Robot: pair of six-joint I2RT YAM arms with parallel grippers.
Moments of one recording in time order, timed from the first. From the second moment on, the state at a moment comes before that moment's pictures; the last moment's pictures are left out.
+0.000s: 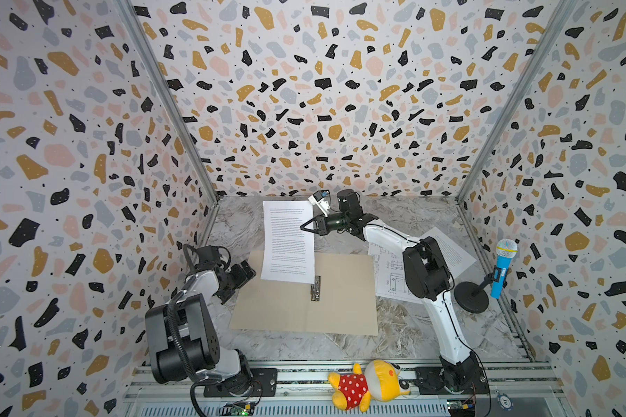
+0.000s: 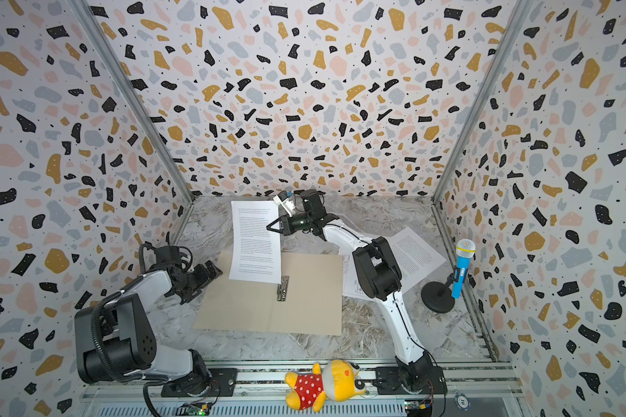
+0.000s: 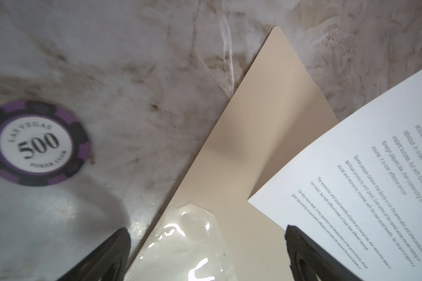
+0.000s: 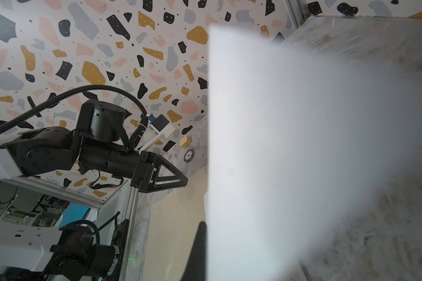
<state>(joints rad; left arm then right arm) 0.34 1.45 0.73 -0.45 0.36 -0.36 0.61 2.35 1.96 -0.03 -0.96 0.32</state>
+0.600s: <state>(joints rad) 0.39 1.44 0.66 -0.32 0.53 -0.40 0.63 2.44 2.04 -0.09 -0.98 0.29</state>
